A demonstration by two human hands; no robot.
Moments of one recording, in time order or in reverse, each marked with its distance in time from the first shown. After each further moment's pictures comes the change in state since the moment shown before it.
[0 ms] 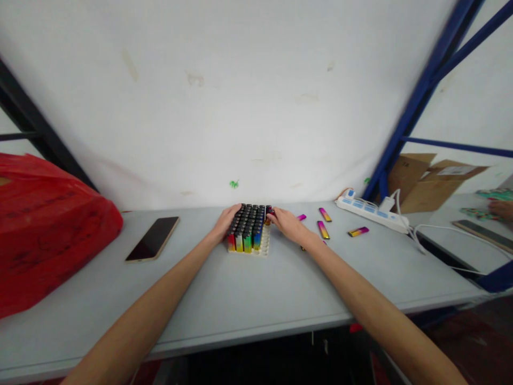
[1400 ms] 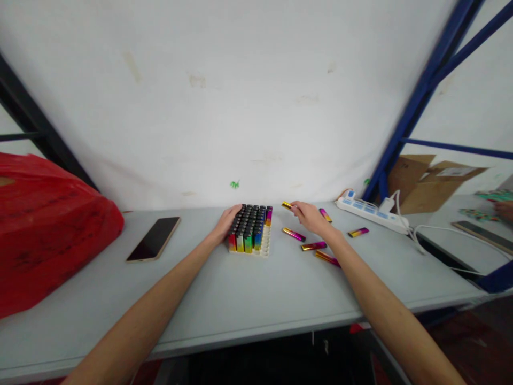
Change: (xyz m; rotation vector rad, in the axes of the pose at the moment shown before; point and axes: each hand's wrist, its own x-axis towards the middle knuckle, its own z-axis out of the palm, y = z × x) left_hand 0.002 -0.004 -0.002 -0.021 -0.018 -0.003; right_hand -0.023 0.039 -0.050 0.012 0.043 0.117
